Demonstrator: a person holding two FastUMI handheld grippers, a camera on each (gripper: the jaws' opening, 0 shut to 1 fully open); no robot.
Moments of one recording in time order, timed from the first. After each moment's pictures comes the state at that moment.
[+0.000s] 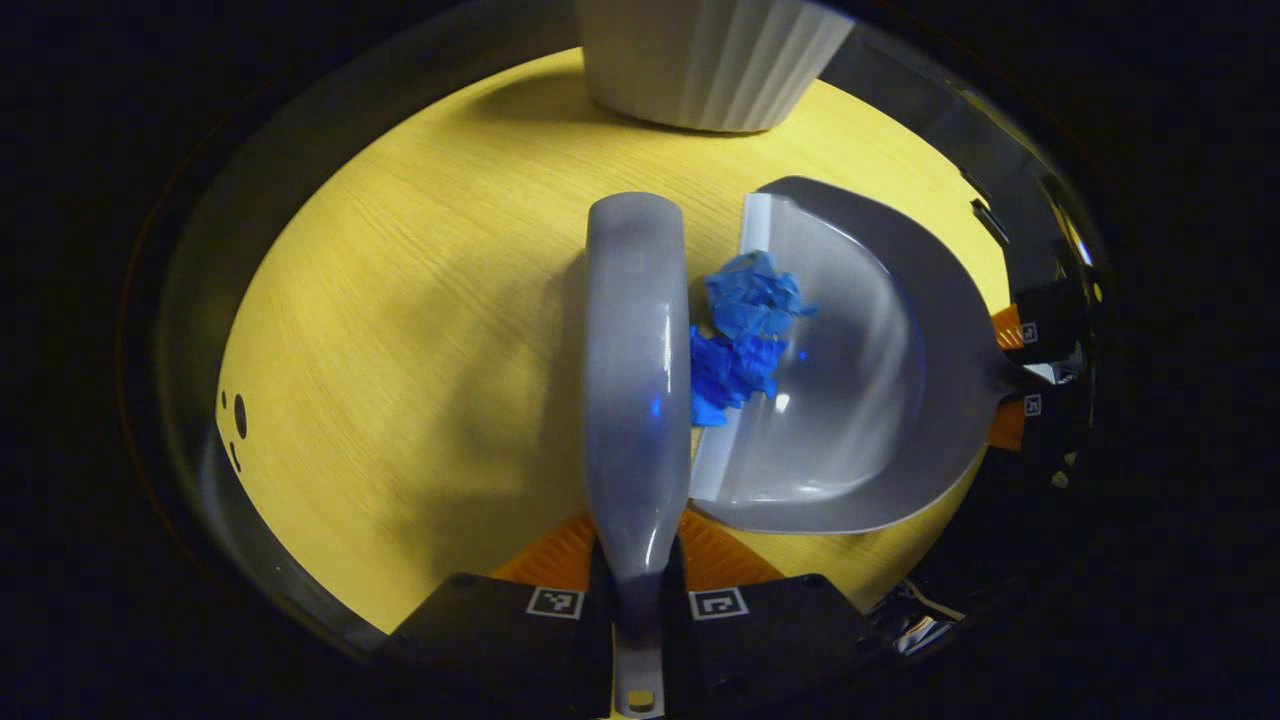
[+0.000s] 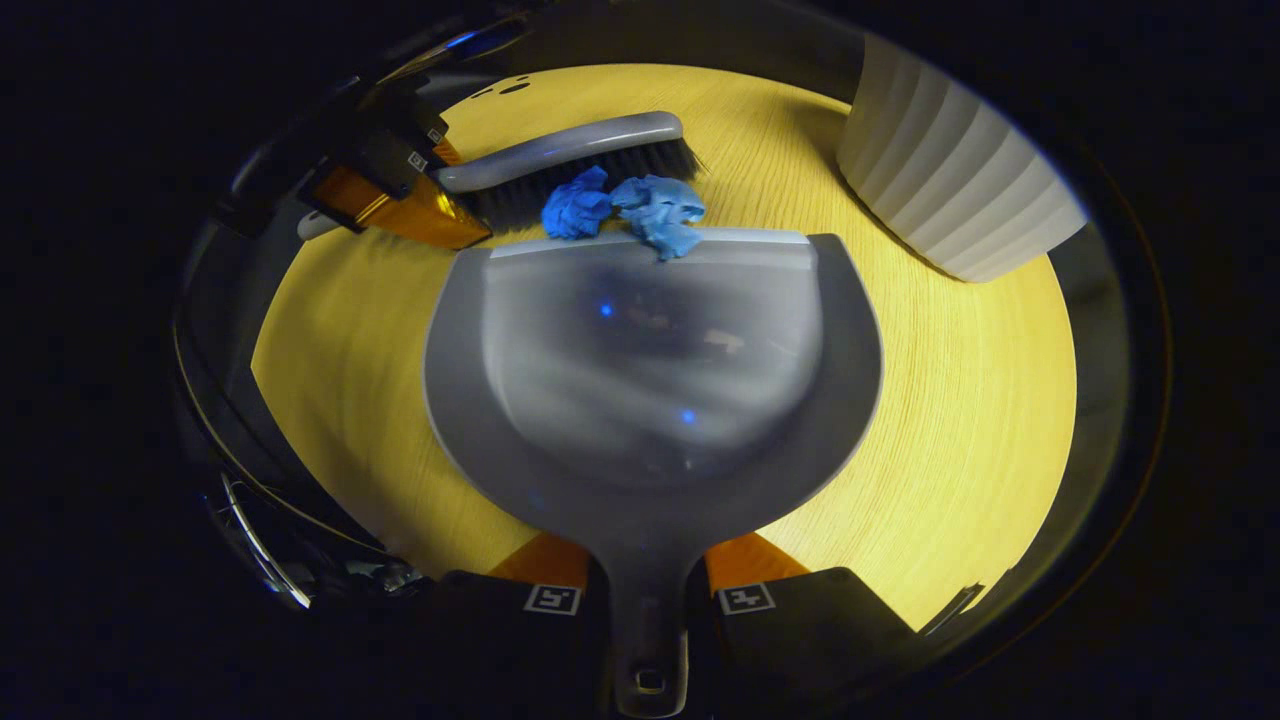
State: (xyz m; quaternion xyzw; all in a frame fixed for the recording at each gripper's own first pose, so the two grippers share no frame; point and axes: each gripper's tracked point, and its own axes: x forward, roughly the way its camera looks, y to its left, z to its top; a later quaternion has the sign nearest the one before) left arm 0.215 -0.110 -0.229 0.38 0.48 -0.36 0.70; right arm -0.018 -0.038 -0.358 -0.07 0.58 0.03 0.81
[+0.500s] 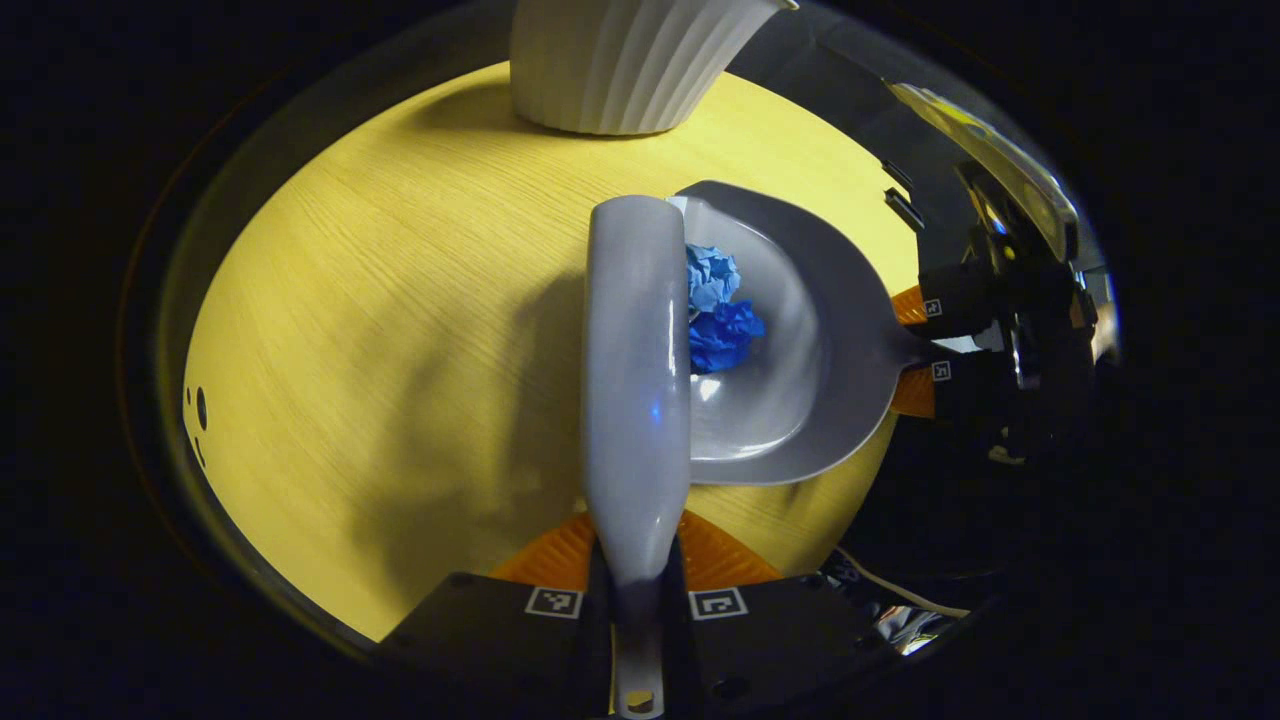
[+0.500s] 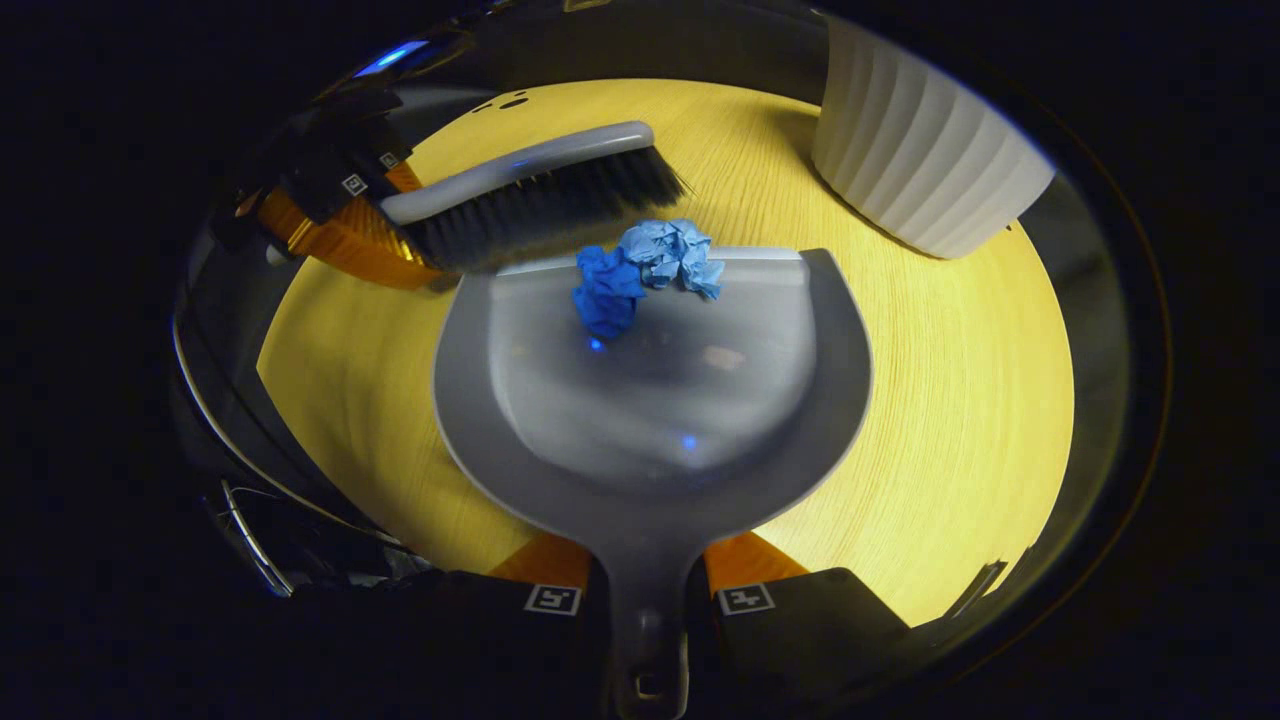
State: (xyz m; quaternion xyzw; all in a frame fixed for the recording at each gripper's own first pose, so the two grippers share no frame) left arm 0.177 -0.087 -0.202 0.35 0.48 -0.42 0.69; right arm -0.006 -0.035 -0.356 -0.06 0.55 0.02 0.83
